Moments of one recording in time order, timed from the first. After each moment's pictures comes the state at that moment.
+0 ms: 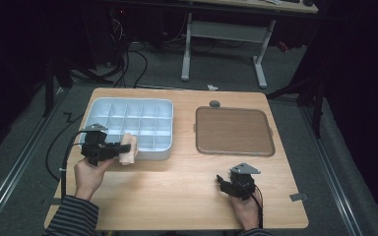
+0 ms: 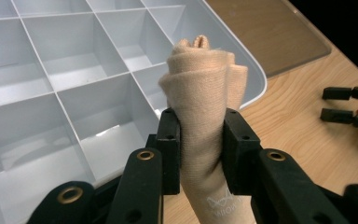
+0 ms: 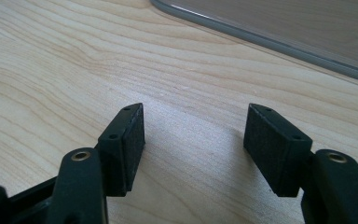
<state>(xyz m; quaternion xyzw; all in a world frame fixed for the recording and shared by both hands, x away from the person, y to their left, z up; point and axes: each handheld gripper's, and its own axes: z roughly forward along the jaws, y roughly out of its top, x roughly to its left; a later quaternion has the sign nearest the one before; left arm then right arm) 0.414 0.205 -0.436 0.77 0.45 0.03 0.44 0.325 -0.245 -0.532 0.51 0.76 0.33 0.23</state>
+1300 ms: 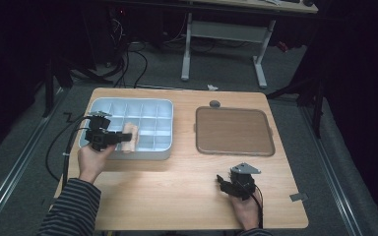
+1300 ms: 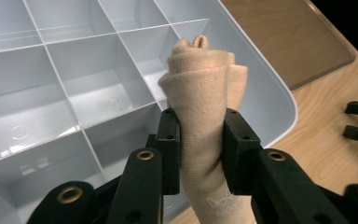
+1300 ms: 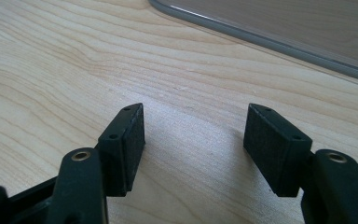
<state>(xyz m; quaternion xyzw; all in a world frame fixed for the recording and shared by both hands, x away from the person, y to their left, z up) 0.455 0.200 -0.430 0.78 0.47 0.04 0.41 0.325 -0.246 -0.532 0.51 0.76 0.33 0.23</state>
